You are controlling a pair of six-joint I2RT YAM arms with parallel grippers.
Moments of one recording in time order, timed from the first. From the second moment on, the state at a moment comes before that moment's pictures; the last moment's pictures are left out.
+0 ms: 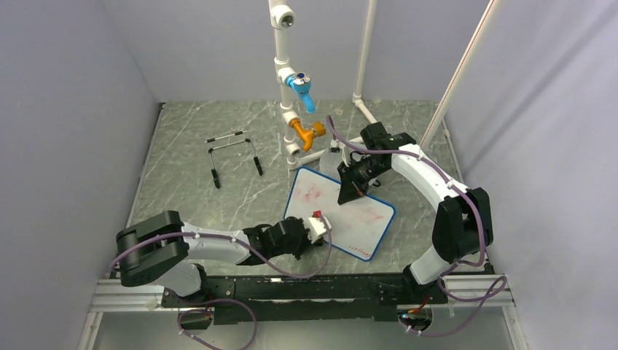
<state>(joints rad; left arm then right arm) -1.18 1.45 0.53 0.31 -0.12 -0.05 0.37 1.59 1.26 -1.00 -0.81 -0.49</state>
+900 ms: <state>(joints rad) -1.35 1.77 0.87 0.32 -0.05 0.06 0.38 1.59 1.25 -1.02 -0.83 -0.52</state>
